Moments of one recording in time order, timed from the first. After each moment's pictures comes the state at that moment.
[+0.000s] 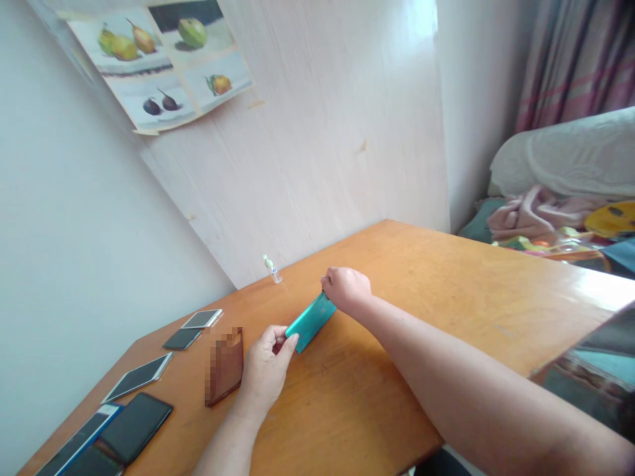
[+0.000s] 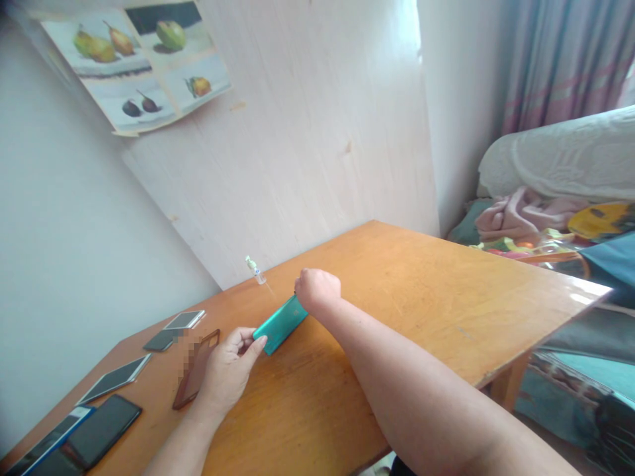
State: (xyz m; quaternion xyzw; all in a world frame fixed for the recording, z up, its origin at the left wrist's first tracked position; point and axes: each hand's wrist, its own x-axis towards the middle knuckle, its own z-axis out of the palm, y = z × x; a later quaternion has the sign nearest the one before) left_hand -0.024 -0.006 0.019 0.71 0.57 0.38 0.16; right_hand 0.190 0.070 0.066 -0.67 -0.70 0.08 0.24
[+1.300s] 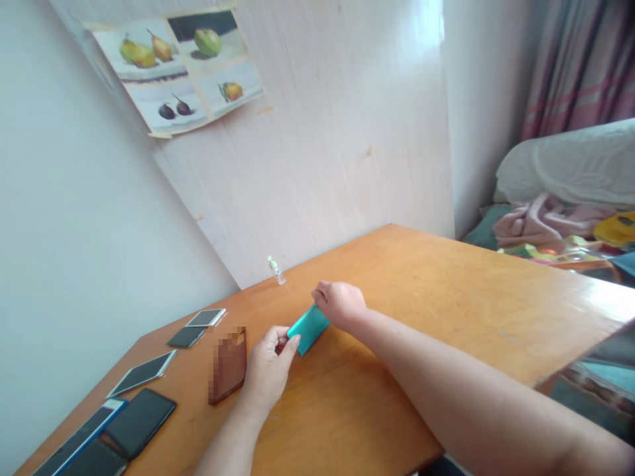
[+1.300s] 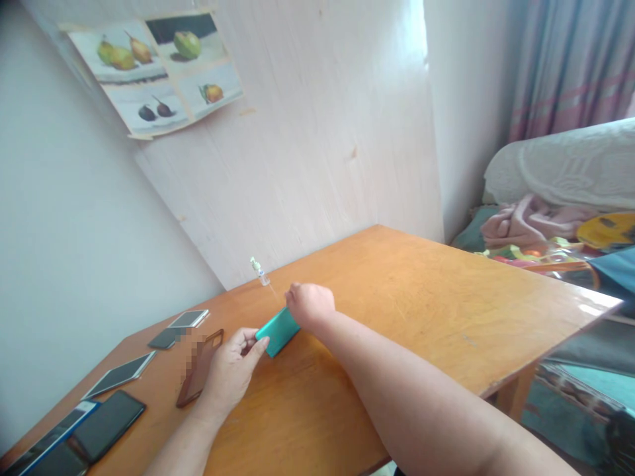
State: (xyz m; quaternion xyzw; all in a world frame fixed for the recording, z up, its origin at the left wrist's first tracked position) left_hand -0.026 -0.004 0.015 0.70 0.56 0.40 0.17; right_hand 0.173 0.052 0.059 -0.62 -0.74 0.08 0.25
